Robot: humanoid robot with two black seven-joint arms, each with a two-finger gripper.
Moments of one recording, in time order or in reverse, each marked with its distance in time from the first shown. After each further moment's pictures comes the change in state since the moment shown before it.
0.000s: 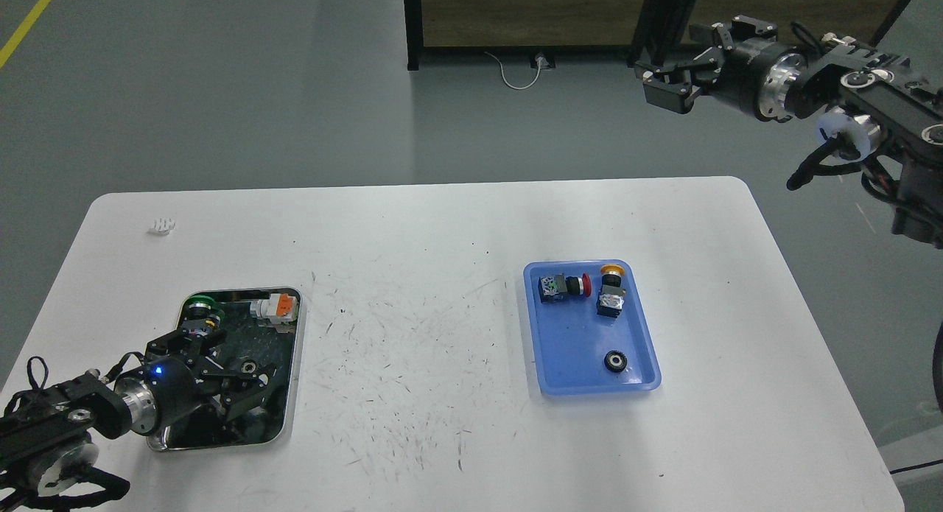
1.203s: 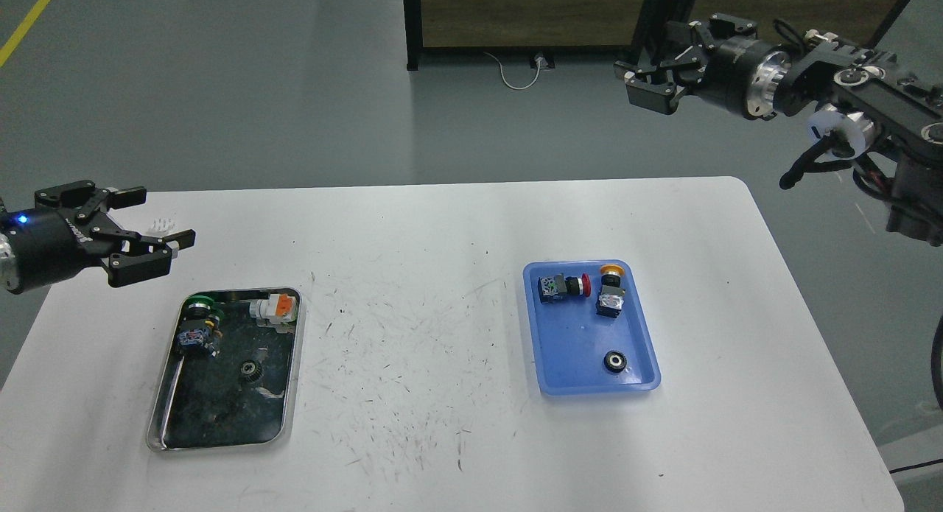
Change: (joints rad) left arm -0.341 0.260 0.005 0.033 -0.115 -0.419 0.000; right arm 0.021 -0.007 0.006 0.047 0.004 0.028 0.002
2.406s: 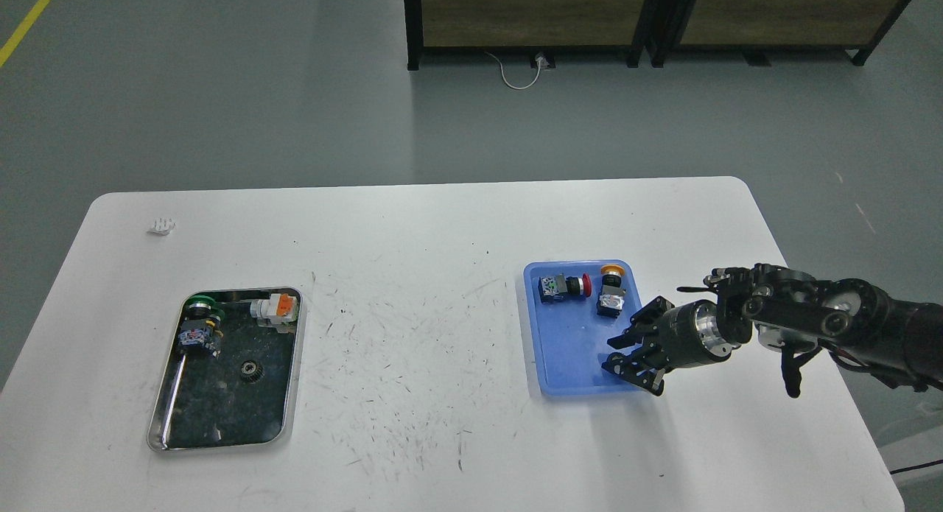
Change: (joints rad) left arm -0.203 0.244 -0.007 0.150 -0.156 0.187 0.117; right arm -0.216 0.029 -0.581 0.224 -0.151 0.081 0.007
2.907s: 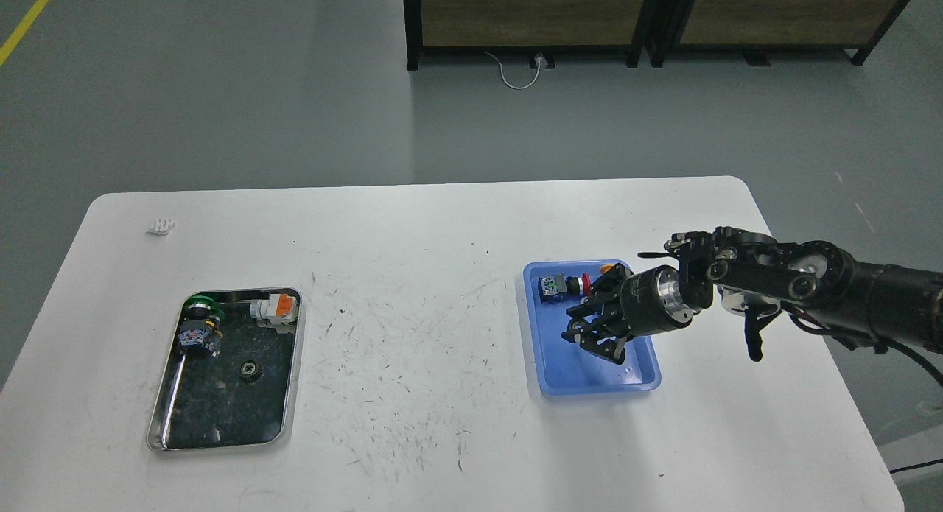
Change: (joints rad) left arm 0.003 0.001 0.000 -0.001 0.000 0.001 -0.001; right arm 0.098 0.056 -0.020 0.008 0.049 0.042 0.000
